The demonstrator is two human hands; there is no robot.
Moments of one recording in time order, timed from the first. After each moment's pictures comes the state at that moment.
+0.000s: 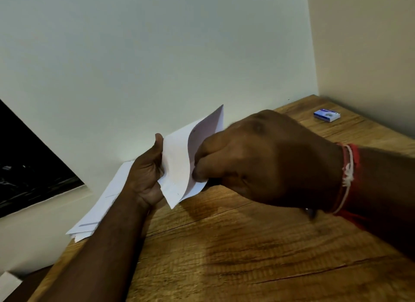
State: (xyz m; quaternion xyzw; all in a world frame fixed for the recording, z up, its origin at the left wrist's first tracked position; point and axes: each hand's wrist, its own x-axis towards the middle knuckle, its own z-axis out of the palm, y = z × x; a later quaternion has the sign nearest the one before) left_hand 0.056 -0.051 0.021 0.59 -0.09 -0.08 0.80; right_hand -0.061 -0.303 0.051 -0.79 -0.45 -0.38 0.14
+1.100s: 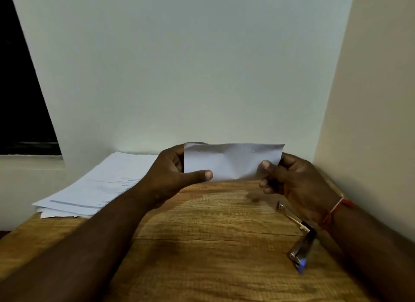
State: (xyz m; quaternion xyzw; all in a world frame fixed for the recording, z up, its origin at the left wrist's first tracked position) left_hand 0.060 -0.051 0.013 0.71 -0.28 0.07 0.64; right_hand 0.036 -0.359 0.004 -0.64 -0.11 -0.09 0.76
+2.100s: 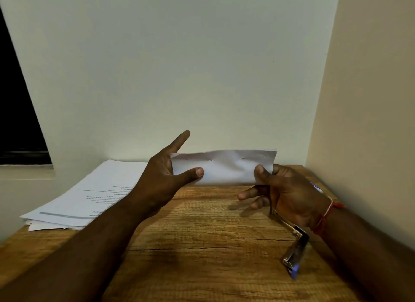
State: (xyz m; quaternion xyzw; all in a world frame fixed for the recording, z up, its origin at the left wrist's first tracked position) left_hand 0.065 -0.053 0.018 0.74 -0.26 0.12 0.61; right_hand 0.035 -0.360 0.007 -0.60 -0.16 0.07 0.78
